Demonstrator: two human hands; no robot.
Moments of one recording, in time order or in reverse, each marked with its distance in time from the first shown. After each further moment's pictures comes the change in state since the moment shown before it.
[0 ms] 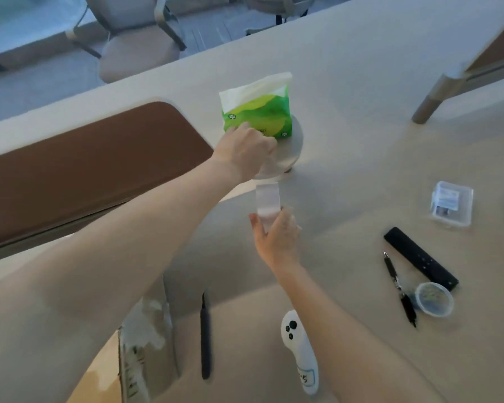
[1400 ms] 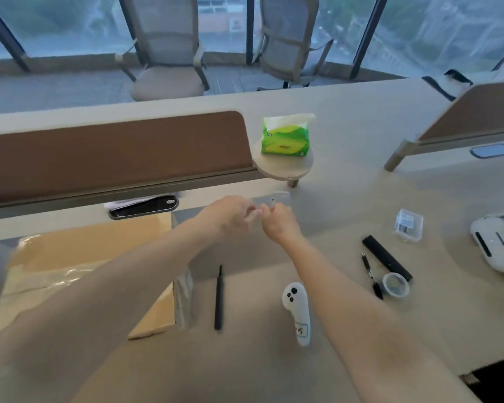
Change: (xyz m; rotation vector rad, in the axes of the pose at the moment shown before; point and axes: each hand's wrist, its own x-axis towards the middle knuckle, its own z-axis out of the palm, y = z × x) left_hand -0.218 0.003 0.003 -0.663 -0.087 -0.198; right_hand -0.054 -0.079 -0.044 -0.273 -0.370 0.036
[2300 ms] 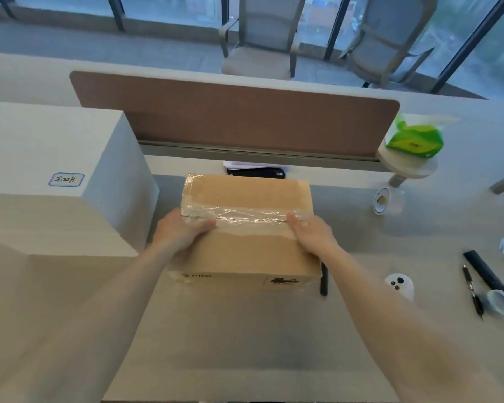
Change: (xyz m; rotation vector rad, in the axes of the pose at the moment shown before) left_hand -0.268 -0.310 0.023 -0.627 0.358 -0.824; right_hand -0.119 -0.117 0.169 -0.138 -0.147 -0.056
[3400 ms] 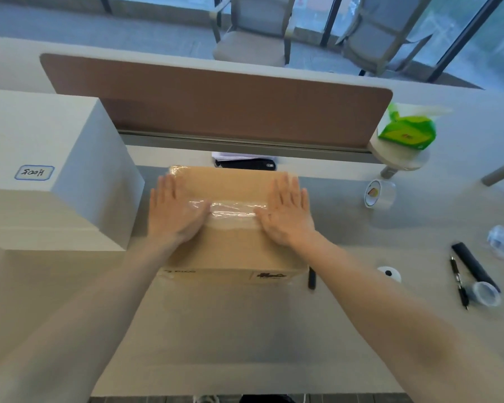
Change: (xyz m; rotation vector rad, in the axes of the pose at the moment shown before) left_hand 0.003 0.027 0.024 0.479 0.174 0.318; right_hand 0.000 -0.029 0.008 -0.600 0.018 -0.358
